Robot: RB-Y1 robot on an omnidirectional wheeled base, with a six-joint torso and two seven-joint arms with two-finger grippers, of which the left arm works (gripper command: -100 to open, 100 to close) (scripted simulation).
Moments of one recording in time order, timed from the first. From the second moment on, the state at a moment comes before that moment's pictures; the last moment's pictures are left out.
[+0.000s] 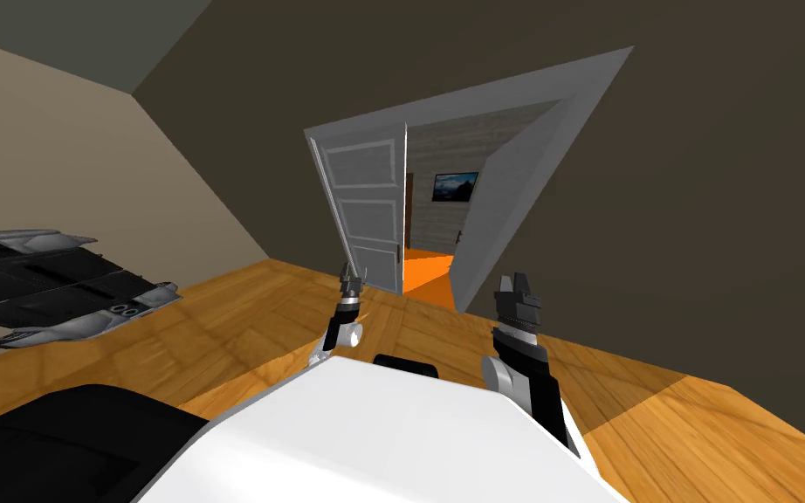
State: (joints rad) arm 0.30 0.07 -0.05 -1.84 0.25 -0.64 0.28
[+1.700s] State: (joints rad) arm 0.18 0.08 -0.08 -1.42 0.45 -0.76 0.59
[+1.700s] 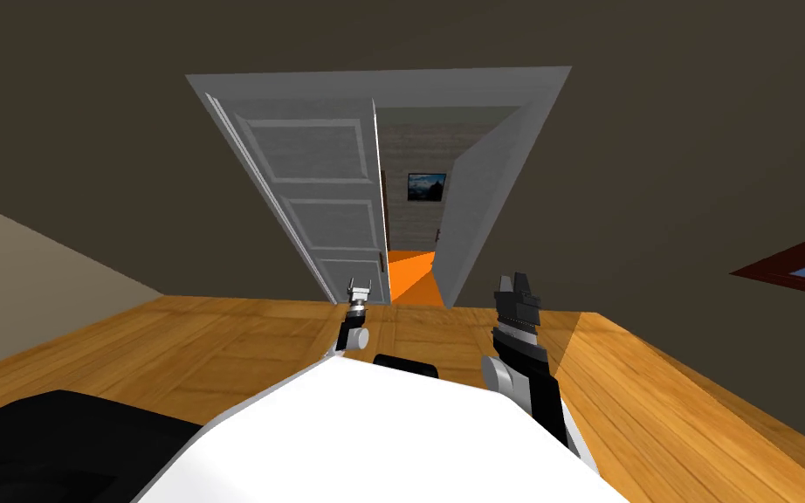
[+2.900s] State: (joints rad) arm 0.11 0.05 -0.10 -1.15 0.59 -0.83 0.80
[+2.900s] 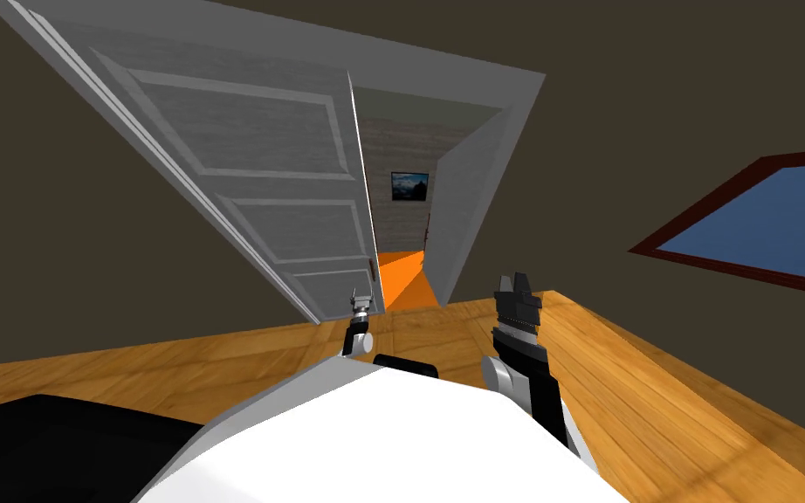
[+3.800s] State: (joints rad) arm 0.05 0.00 -0.11 -0.96 0.67 -0.88 0.93
